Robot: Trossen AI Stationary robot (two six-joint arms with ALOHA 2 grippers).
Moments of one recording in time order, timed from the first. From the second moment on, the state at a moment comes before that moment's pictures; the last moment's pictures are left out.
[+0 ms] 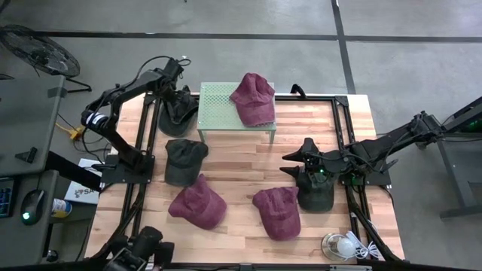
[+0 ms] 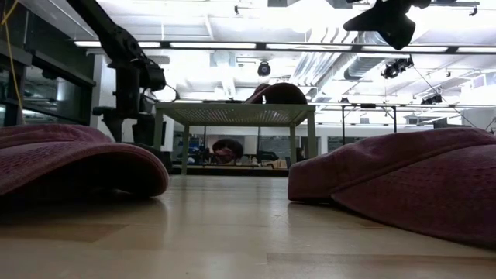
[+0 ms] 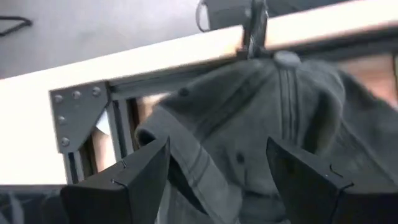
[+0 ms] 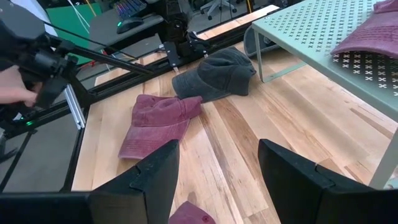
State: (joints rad) left arm 1.09 1.58 1.10 -0.74 -0.28 -0.27; right arm 0.37 0.97 0.72 -0.16 0.47 0.55
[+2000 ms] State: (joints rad) left arm 1.04 1.75 1.11 -0.80 -0.47 -0.36; right arm 0.37 0.97 0.72 -0.21 0.41 0.48
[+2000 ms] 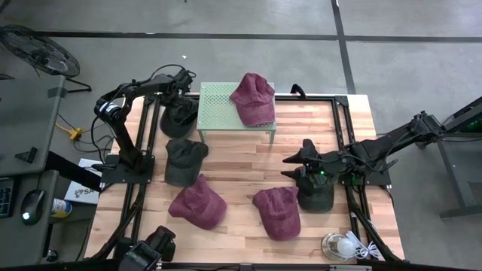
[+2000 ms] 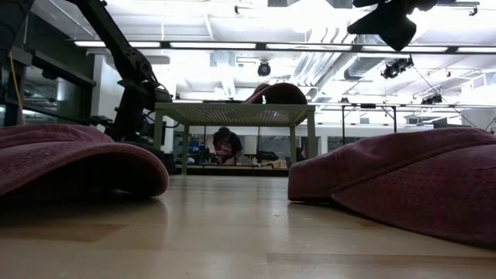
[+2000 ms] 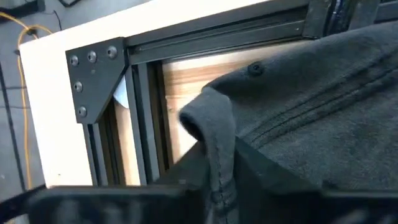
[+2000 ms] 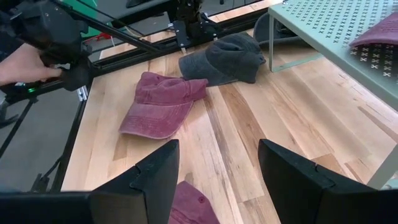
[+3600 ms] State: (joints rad) left arm 0.77 1.20 1.56 -1.24 -0.60 -0.26; right arm 0.37 0.97 0.72 -0.21 0.45 0.50
